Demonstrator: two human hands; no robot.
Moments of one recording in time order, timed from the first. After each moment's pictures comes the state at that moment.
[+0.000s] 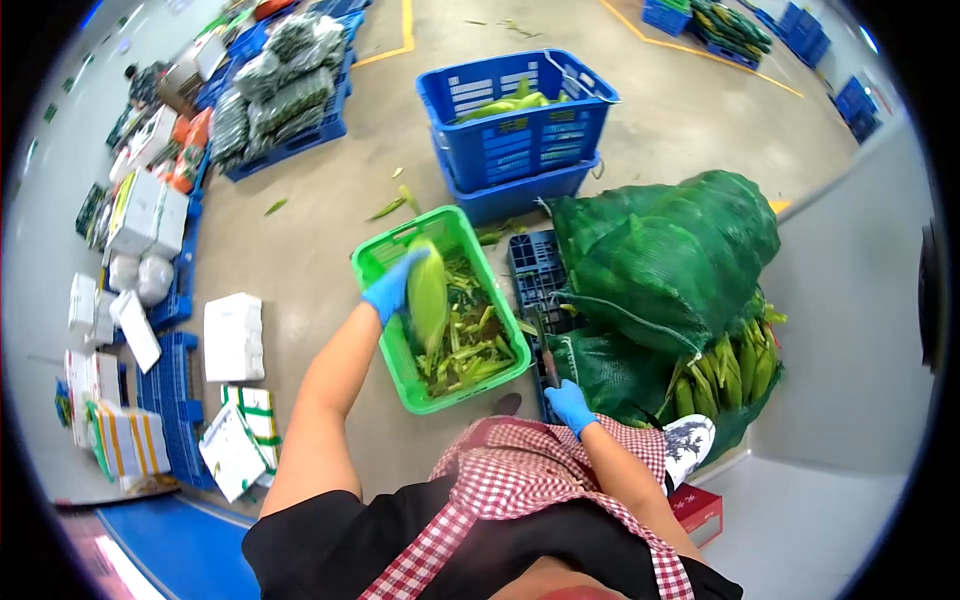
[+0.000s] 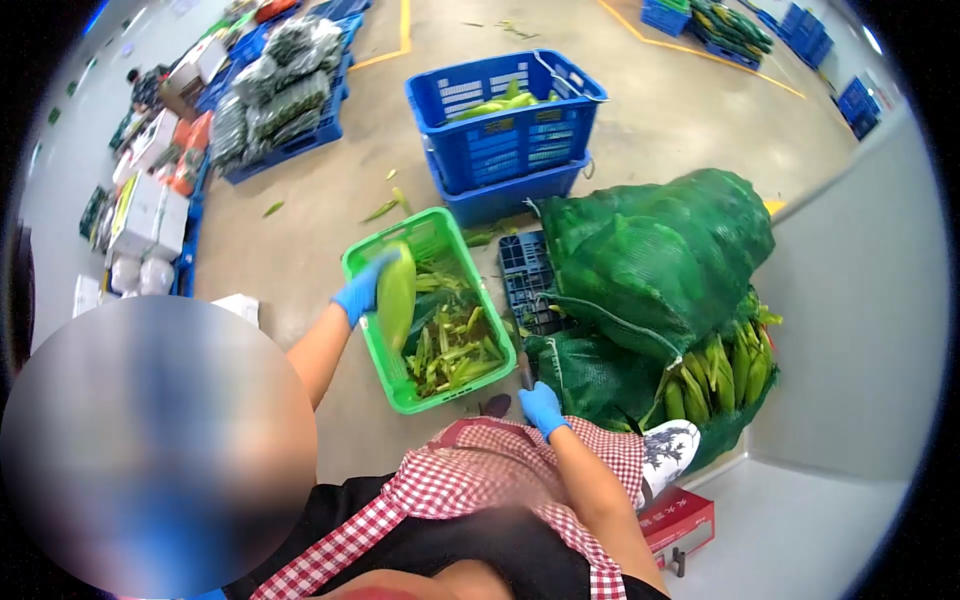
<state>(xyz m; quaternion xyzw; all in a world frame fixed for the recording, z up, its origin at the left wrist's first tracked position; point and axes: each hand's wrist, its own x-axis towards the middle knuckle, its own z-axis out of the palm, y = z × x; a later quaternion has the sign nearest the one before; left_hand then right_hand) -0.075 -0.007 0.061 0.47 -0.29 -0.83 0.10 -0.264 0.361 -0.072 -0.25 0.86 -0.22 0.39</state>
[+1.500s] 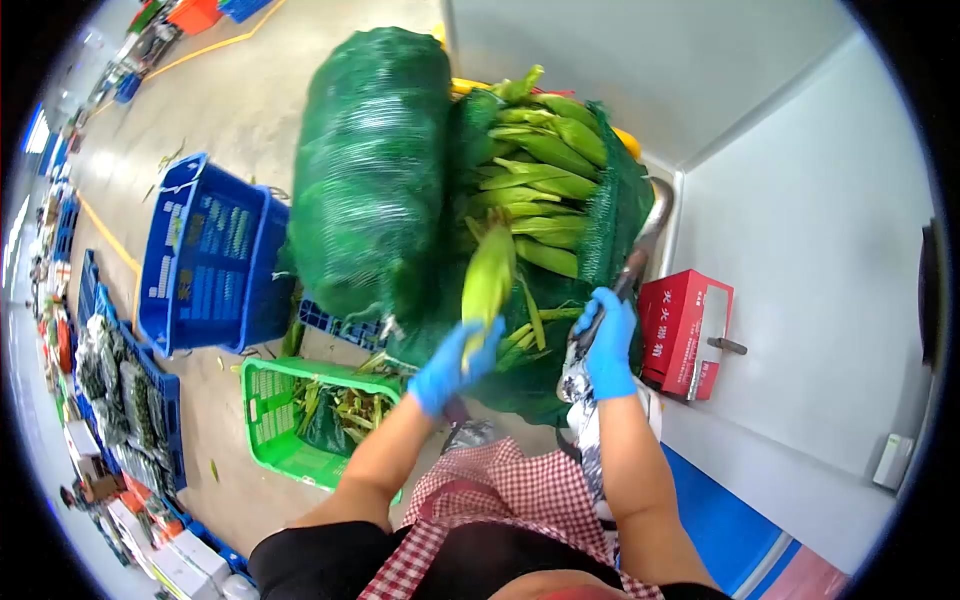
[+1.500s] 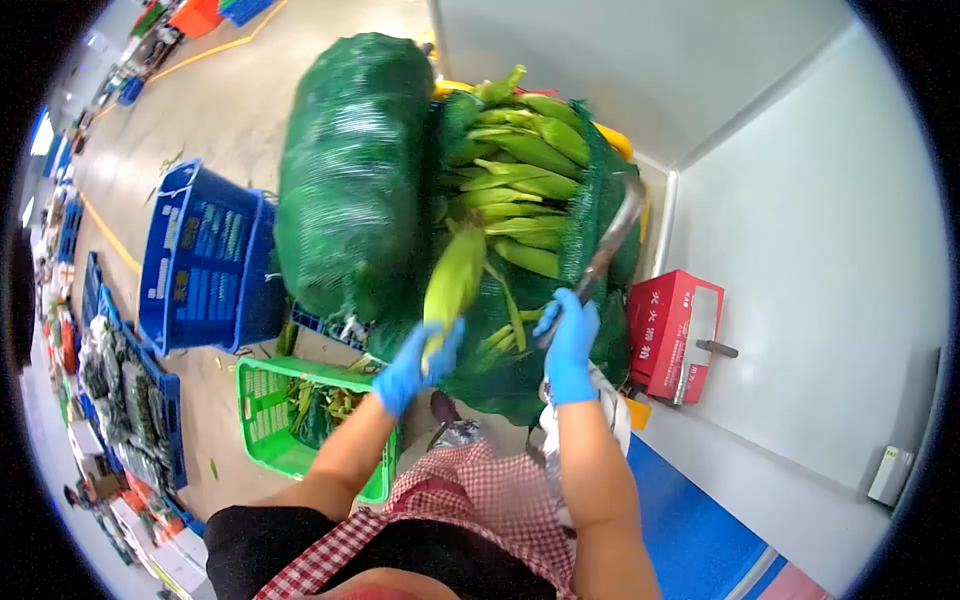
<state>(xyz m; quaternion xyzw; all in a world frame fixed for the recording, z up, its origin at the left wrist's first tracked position) -0.440 0.431 -0.023 0.29 -0.04 -0.85 -0.43 -0.465 0.662 0.037 0.38 0.47 -0.80 -0.03</state>
